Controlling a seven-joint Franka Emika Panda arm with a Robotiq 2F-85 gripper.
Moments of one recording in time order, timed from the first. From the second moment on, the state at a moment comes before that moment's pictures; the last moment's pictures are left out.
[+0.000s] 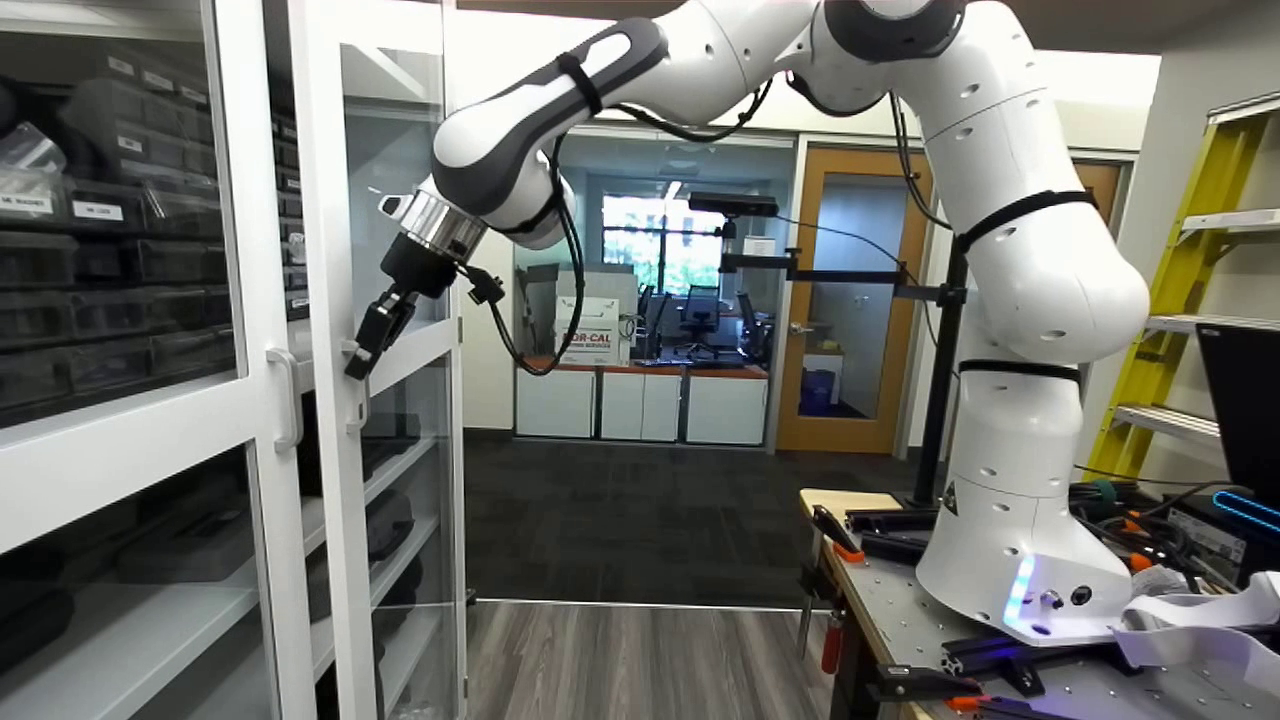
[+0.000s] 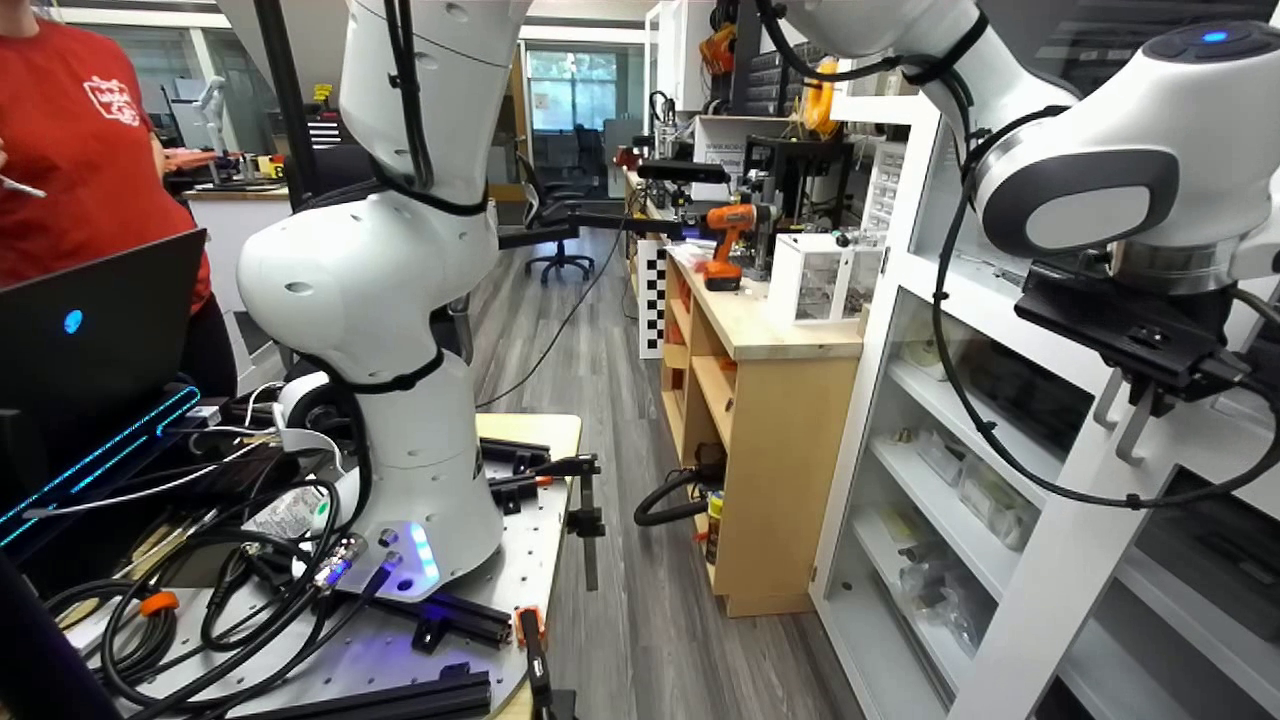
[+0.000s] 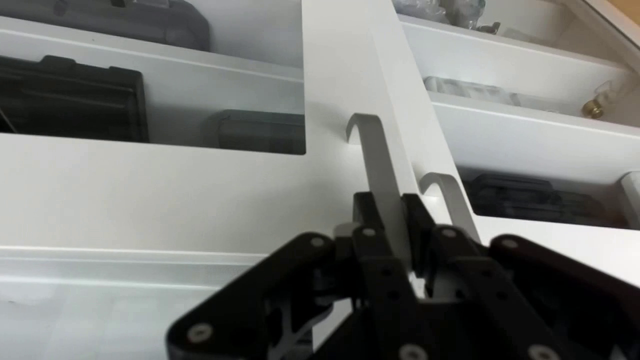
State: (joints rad) arm -0.31 0.40 0.25 -1.84 0.32 2.70 -0.65
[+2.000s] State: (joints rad) arm -0.20 0.13 0.02 -2.14 0.43 2.55 -0.89
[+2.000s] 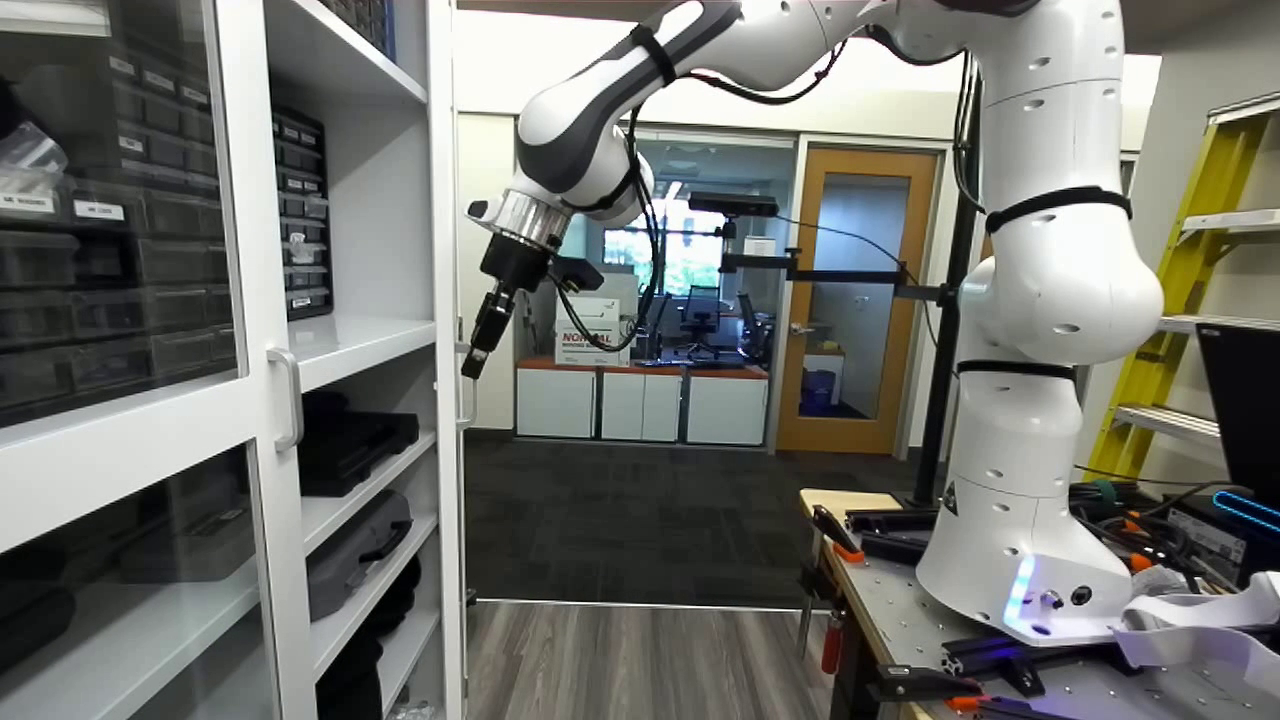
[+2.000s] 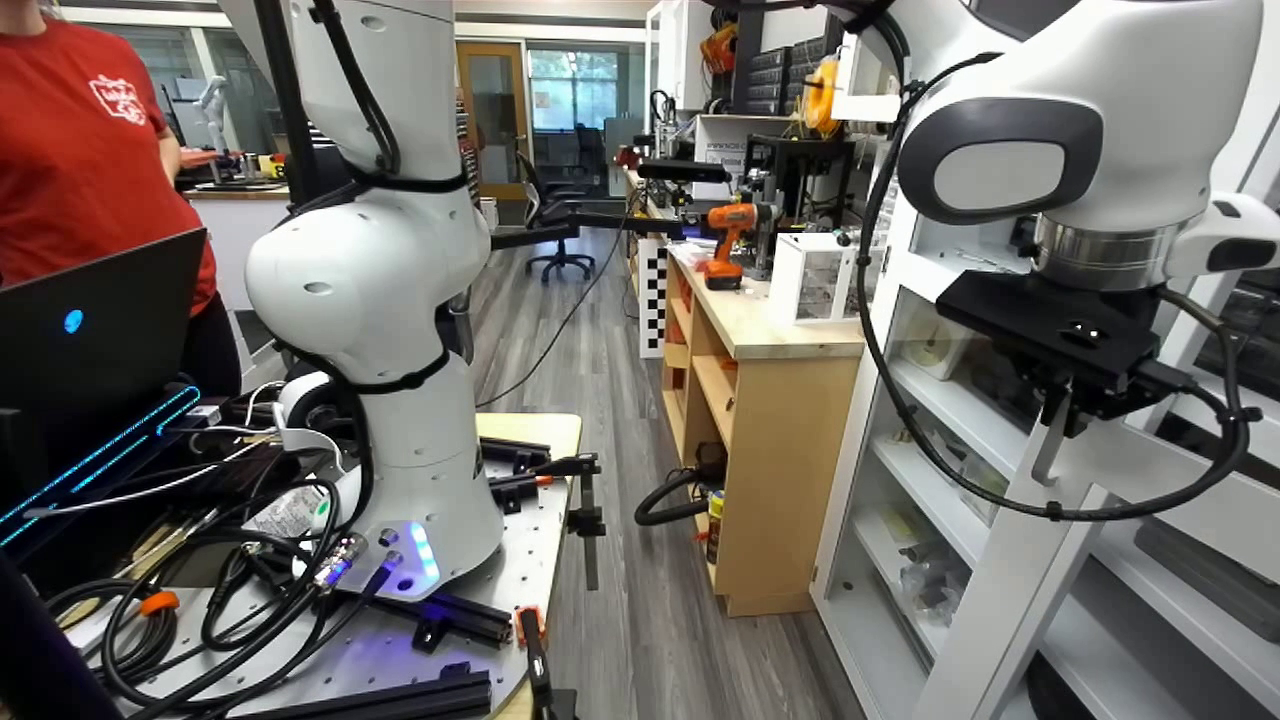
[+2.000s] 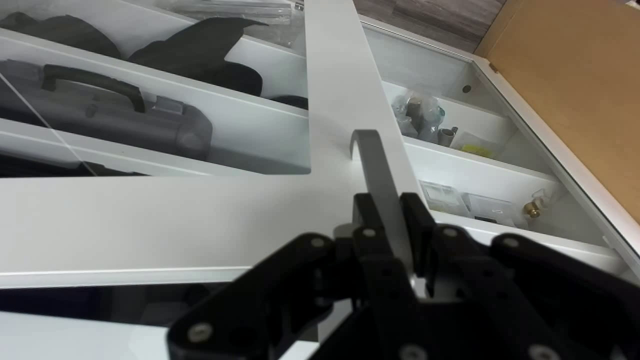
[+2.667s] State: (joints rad) arm -0.18 0.11 -0.02 -2.16 0.42 2.56 -0.82
